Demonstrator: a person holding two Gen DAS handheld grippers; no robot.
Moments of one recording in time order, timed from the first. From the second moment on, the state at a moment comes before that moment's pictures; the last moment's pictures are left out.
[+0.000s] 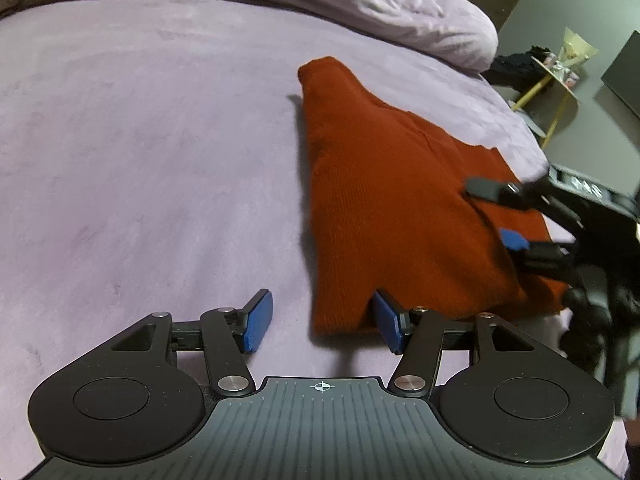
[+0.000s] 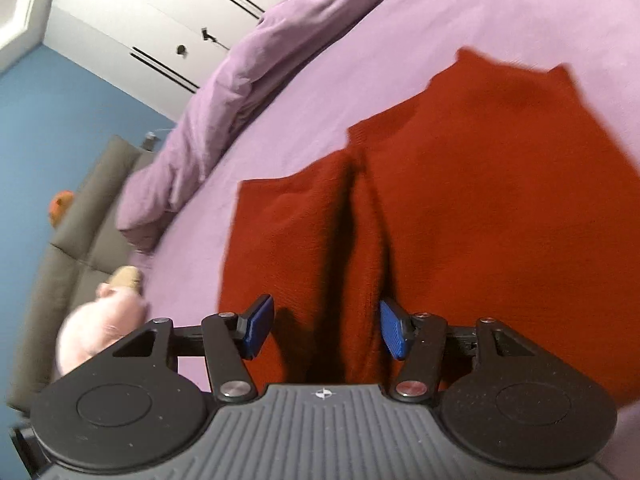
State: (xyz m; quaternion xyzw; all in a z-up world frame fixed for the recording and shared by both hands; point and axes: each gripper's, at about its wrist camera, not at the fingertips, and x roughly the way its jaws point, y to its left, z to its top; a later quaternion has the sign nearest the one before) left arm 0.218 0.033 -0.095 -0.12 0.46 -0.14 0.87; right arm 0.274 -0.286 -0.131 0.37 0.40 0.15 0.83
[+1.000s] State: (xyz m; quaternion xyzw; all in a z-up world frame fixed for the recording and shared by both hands) left arm 0.220 -0.035 -0.102 -0.08 0.45 -0.15 0.88; right arm 0.232 -0.317 -0.102 0.18 0.36 0.03 0.91
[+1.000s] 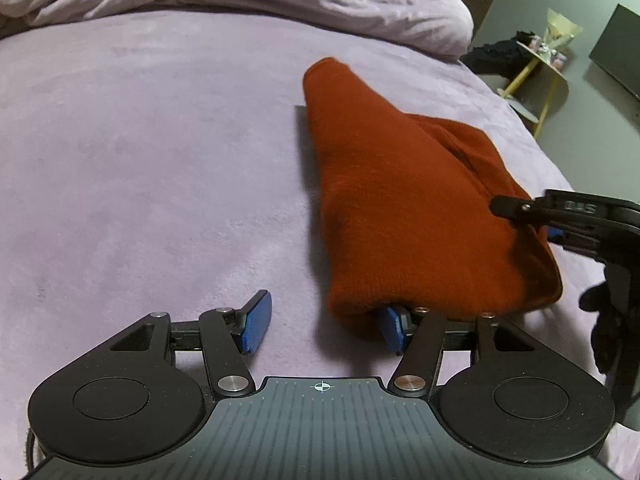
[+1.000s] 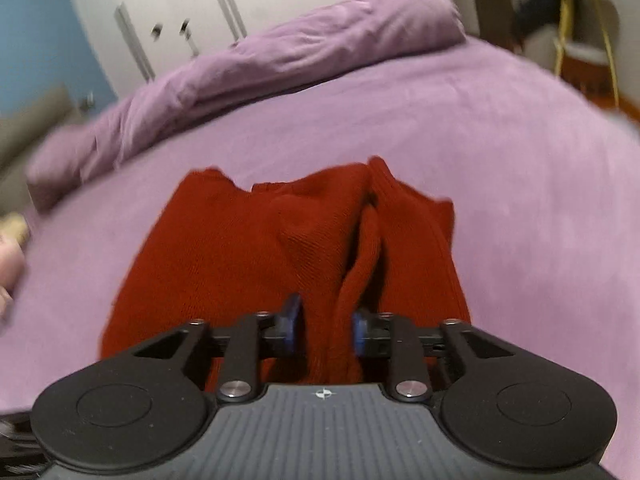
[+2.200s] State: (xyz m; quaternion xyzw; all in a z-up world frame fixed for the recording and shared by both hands) left arm 0.216 -0.046 -0.103 -0.07 0.46 -0.15 0.87; right arm 0.223 -0.304 -0.102 0.05 0.34 -0.01 0.94
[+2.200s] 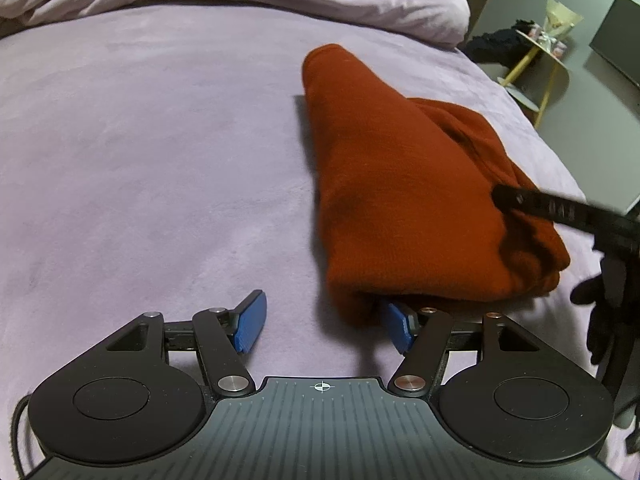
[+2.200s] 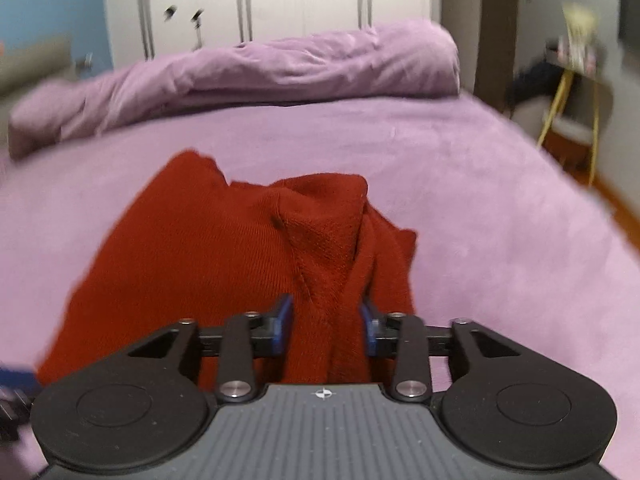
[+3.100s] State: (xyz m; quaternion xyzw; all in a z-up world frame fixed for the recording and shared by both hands) left arm 0.223 -0.007 -0.061 -0.12 0.42 -0.08 0.89; right arm 0.226 -0.279 -0.103 0.12 0.28 0.05 0.95
